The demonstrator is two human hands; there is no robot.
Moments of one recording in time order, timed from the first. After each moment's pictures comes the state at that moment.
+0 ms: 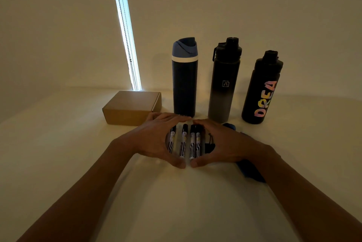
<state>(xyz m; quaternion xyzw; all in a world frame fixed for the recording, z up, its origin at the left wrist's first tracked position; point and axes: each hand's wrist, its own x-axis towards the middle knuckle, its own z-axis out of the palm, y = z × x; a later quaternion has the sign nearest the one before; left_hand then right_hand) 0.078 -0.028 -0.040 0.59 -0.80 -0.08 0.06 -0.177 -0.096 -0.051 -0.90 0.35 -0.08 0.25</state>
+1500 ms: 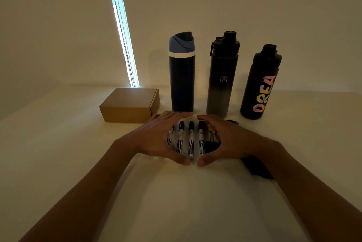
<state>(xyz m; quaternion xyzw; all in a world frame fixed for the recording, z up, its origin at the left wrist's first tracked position) 0.068 -0.028 -0.045 0.58 -0.80 -0.12 0.09 -0.194 -0.091 -0.041 -0.89 0.38 -0.05 0.23</state>
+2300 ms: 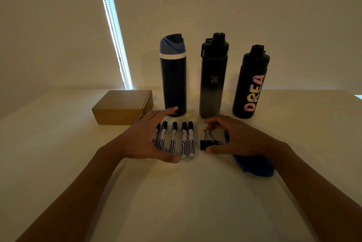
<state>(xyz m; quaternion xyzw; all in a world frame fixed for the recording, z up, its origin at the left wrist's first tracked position) 0.078 -0.017 -0.048 0.59 -0.78 -0.13 0.17 -0.236 -0.108 -0.050 -0.89 0.39 -0.10 0.22</state>
